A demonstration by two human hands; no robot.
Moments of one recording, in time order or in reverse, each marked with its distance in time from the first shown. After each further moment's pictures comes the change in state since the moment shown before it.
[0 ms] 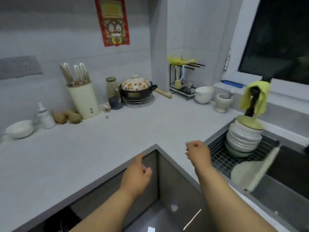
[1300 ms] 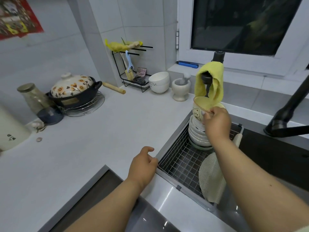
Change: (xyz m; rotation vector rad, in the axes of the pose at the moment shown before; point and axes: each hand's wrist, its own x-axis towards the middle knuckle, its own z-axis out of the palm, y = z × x) left_hand 0.131 0.123 0.157 -0.089 -0.287 0.042; right_hand 0.197 0.000 -0.178 -0.492 0.563 -0.309
